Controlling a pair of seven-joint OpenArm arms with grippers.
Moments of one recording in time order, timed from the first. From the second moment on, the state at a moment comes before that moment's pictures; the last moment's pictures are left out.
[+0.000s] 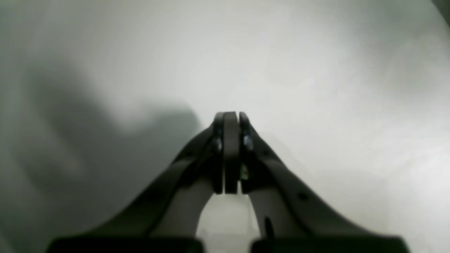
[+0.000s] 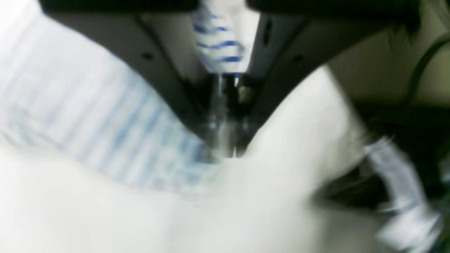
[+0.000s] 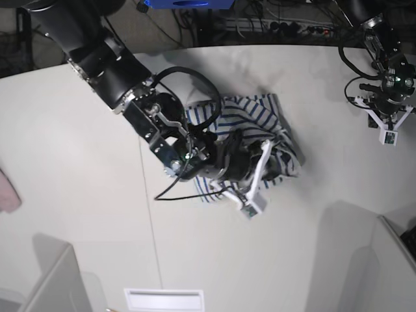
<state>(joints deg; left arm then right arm) 11.0 -16.0 -39.1 92.8 -6.5 -35.4 46.9 24.8 3.5 -42.3 89.3 42.7 -6.8 -52.5</state>
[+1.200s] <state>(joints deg) 11.1 -15.7 -39.1 95.7 -6.3 -35.4 46.9 15.0 6.2 -62.5 89.8 40.5 -7.1 -53.3</state>
